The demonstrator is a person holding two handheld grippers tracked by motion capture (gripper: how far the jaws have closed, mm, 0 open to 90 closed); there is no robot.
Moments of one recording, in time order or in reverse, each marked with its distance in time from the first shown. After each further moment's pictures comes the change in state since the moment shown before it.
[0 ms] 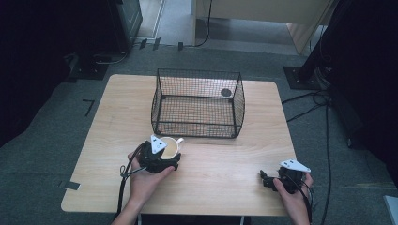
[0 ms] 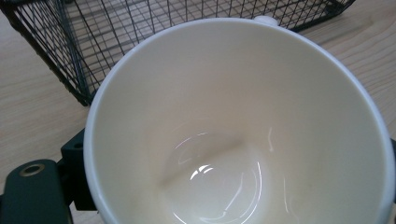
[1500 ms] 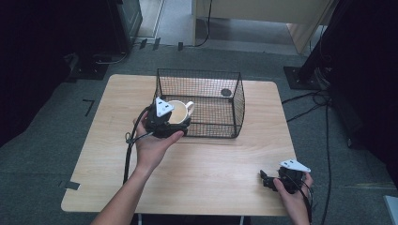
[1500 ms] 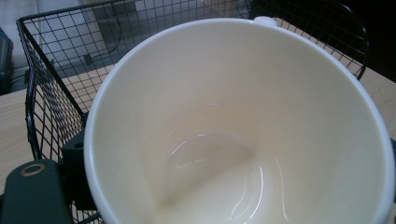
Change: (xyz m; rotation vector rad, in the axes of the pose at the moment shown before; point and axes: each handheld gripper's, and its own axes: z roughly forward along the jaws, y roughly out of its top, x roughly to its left) left arm 0.009 0.110 -0.005 -0.156 -0.004 0.005; right arm 0.000 0.000 0.000 -0.001 0.000 0.002
